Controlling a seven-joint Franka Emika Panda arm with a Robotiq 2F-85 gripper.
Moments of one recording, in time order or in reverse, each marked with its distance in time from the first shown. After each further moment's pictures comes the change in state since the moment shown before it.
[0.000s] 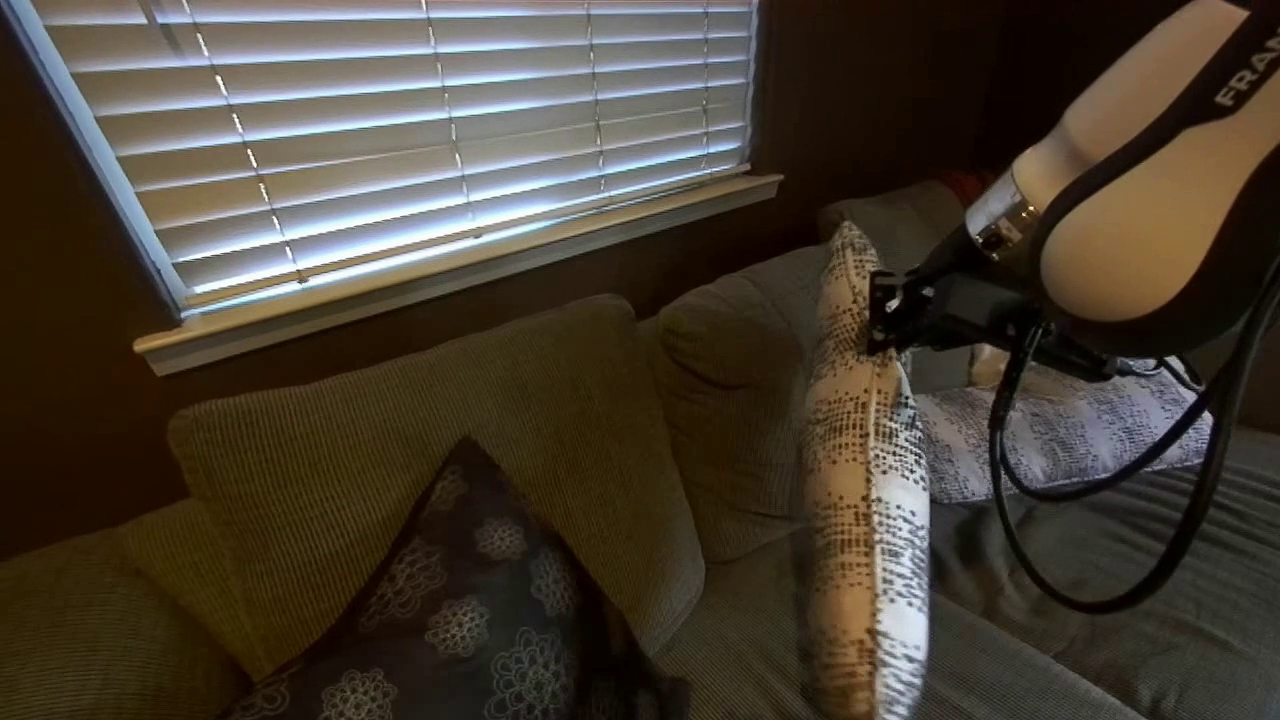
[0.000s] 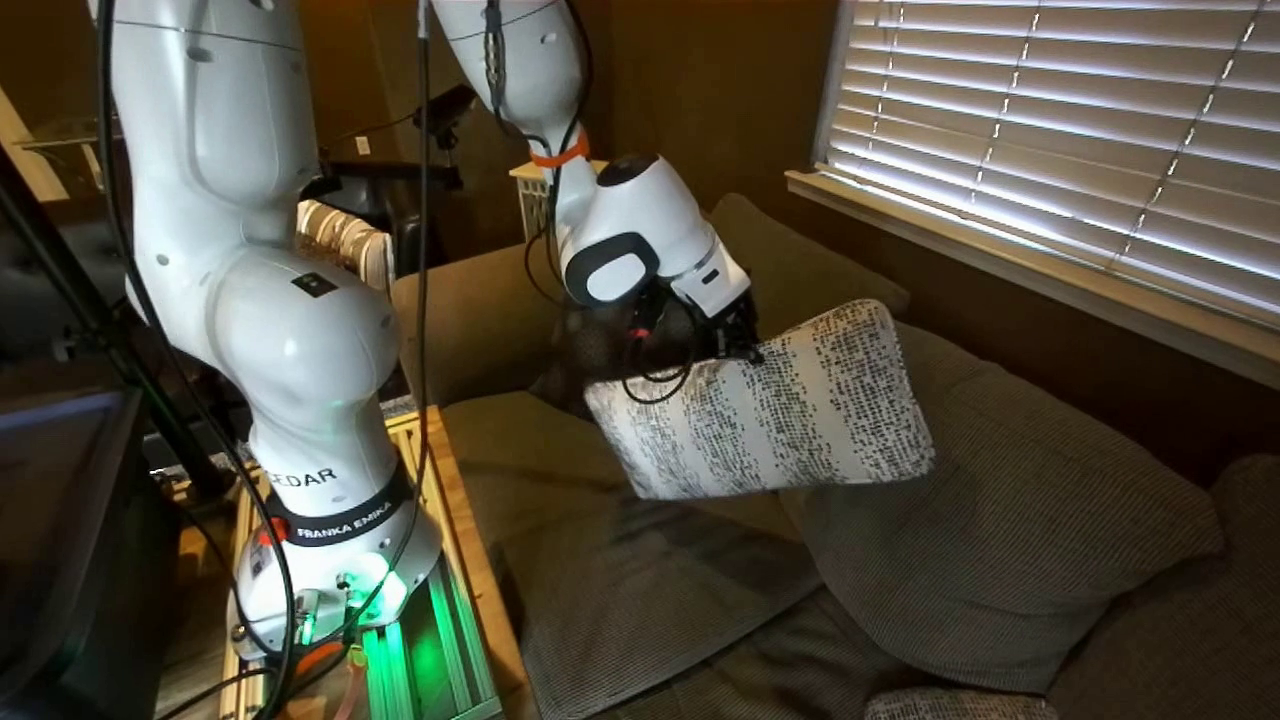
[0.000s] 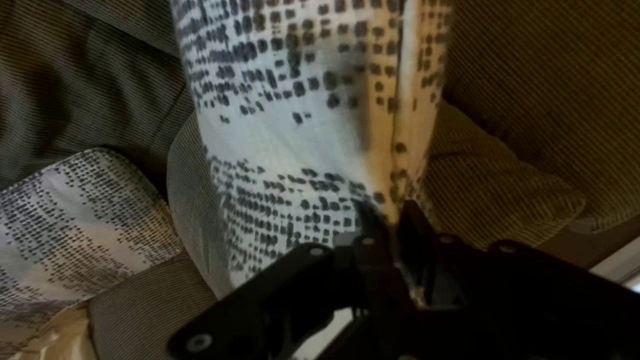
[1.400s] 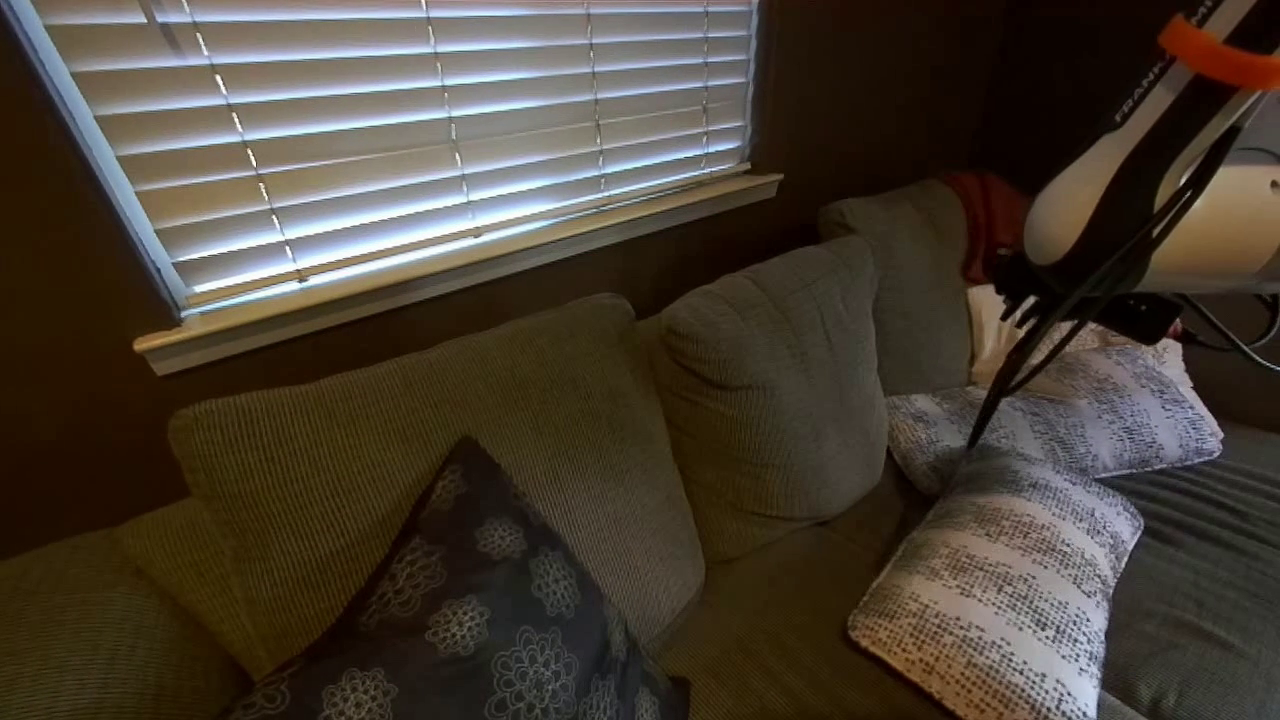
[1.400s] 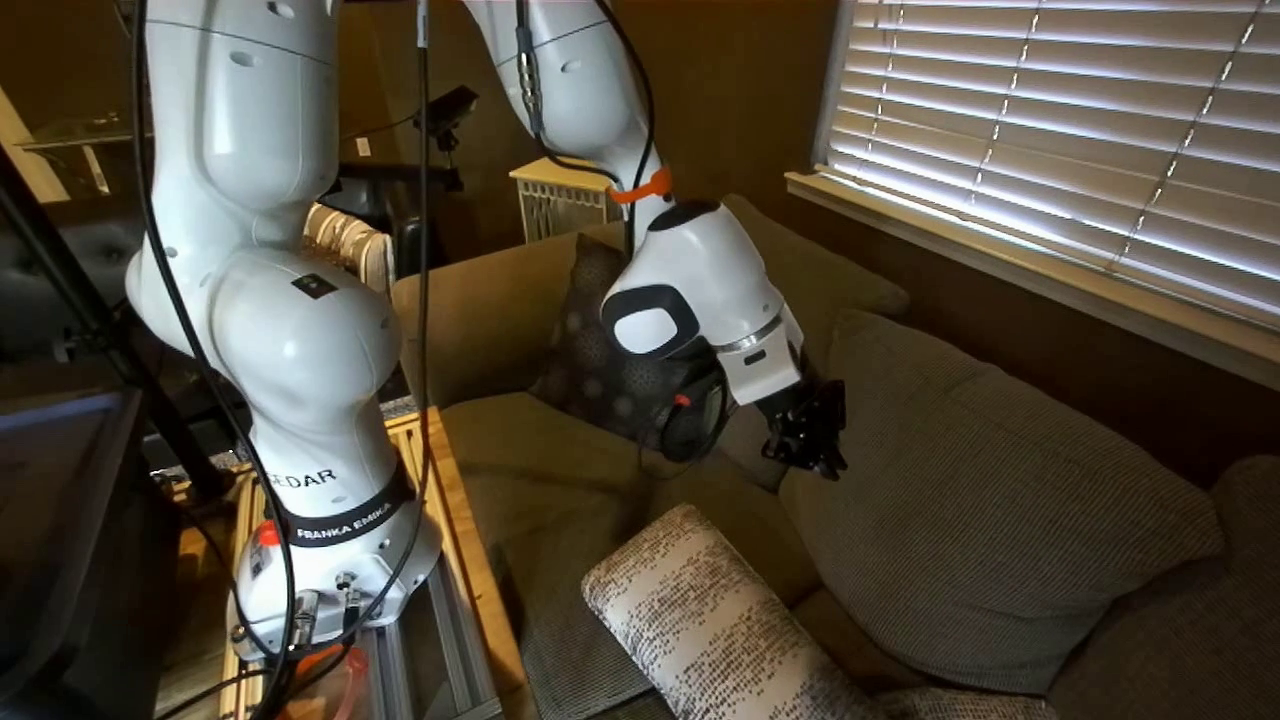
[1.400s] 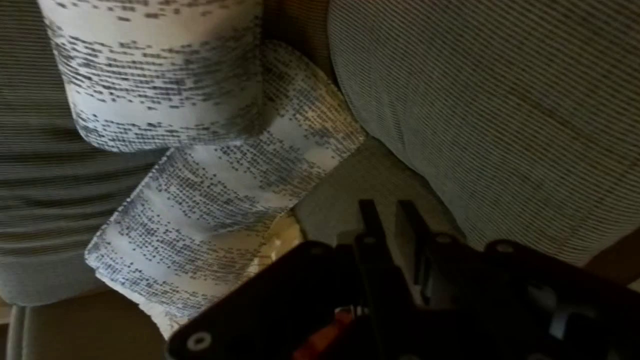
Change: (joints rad) arm -0.001 0.136 -0.296 0.039 0.247 -0.048 -0.027
